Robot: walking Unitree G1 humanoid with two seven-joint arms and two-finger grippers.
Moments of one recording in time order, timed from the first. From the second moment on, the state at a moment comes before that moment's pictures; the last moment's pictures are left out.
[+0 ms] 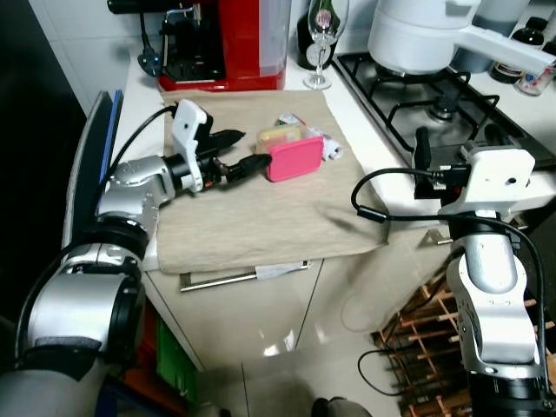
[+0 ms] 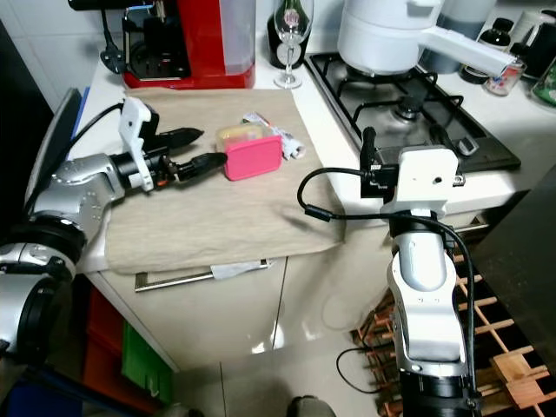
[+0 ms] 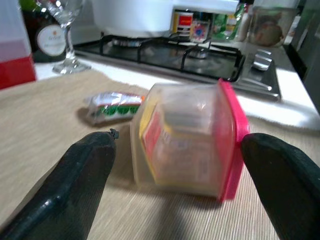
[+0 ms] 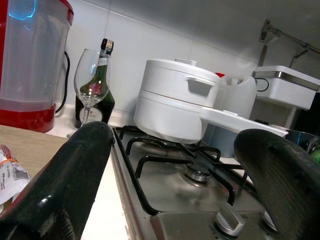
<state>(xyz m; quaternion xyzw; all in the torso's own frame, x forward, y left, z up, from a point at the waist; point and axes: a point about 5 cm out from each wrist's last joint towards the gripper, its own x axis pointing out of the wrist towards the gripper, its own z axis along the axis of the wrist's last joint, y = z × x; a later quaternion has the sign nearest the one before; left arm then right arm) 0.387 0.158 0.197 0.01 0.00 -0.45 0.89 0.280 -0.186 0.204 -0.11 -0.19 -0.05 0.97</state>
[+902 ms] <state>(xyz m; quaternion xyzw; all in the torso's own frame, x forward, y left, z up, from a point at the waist) 0.364 0.070 0.195 -0.15 -0.06 -0.52 0.84 0.280 -0.186 0.205 -0.11 -0.20 -0.06 0.97</state>
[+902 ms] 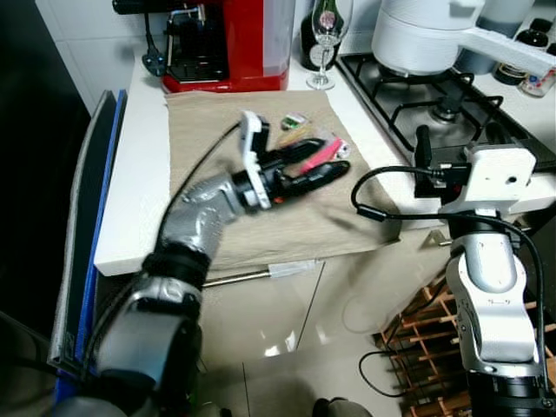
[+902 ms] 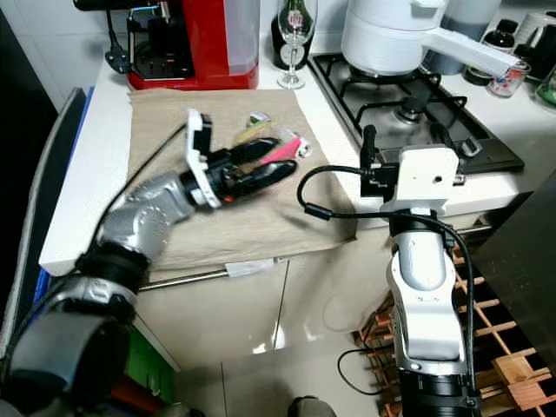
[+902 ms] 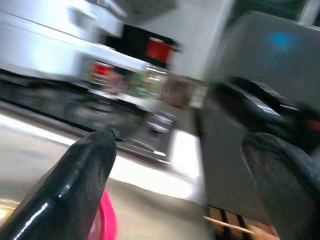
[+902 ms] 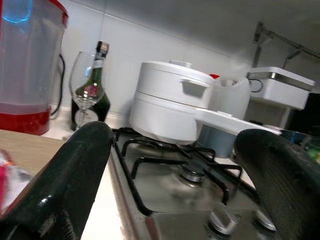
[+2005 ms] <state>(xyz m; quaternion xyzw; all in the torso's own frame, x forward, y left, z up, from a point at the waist) 0.398 0.151 0.176 0.11 0.00 -0.23 0.97 0.281 -0.185 0.202 -0.10 -0.19 -0.06 0.97</state>
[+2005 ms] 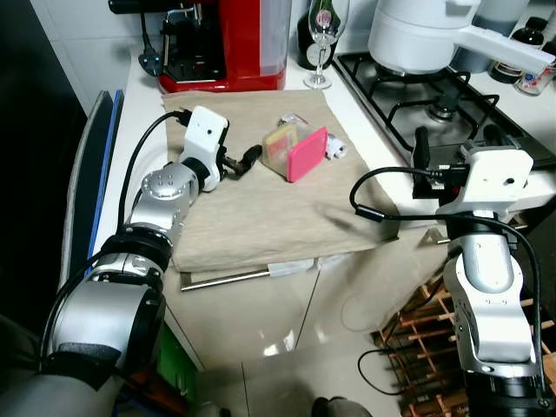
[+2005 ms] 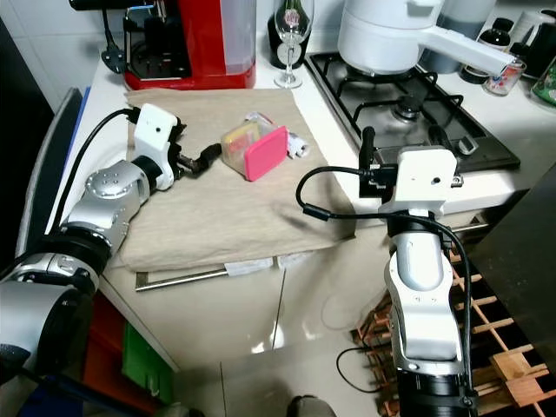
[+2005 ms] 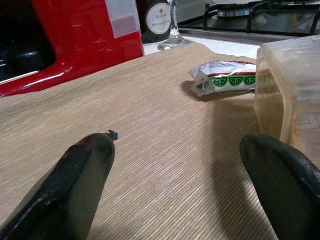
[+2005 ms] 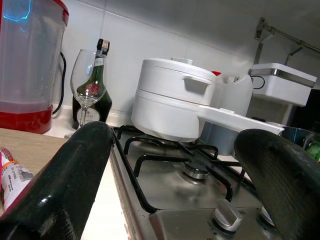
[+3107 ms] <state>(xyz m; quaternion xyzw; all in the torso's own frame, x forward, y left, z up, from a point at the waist) 0.363 0.061 0.195 -0.01 -0.09 -0.46 0.88 0.286 -0.174 0.203 -0.09 -0.20 -0.04 0.97</state>
